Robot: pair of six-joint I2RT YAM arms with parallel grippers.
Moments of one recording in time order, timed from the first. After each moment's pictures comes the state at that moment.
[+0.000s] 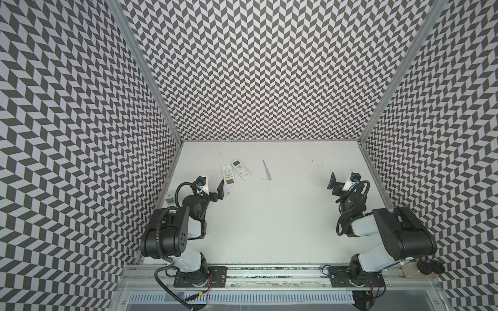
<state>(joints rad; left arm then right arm) 0.08 1.58 0.21 1.37 0.31 0.03 0.08 1.56 0.24 1.33 0.24 0.07</state>
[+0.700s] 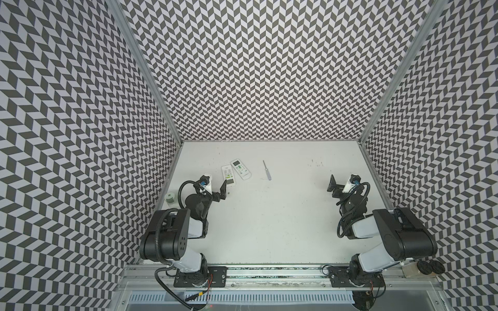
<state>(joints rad) 0.04 1.53 0.24 1.27 0.27 0.05 0.06 1.53 0.19 1.32 0.22 0.08</state>
